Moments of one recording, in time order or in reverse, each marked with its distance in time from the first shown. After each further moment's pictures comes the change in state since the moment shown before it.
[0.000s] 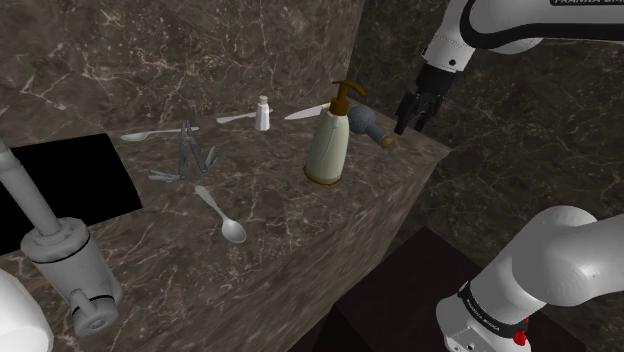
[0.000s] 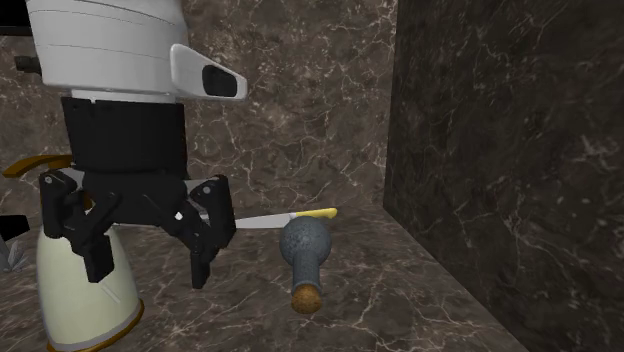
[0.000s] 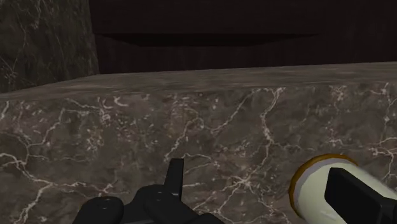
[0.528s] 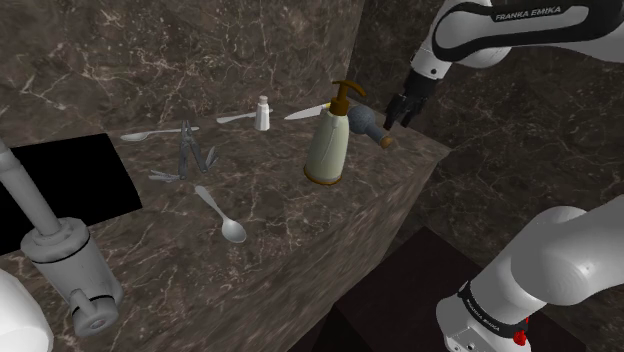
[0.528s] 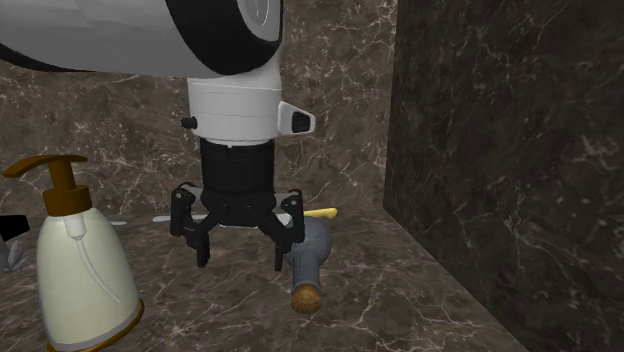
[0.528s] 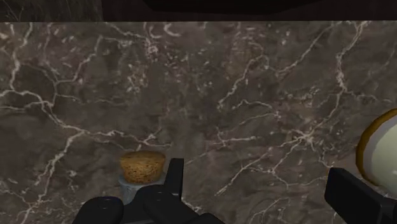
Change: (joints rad) arm -0.020 0.204 -0.114 0.061 -0.009 0.206 -0.162
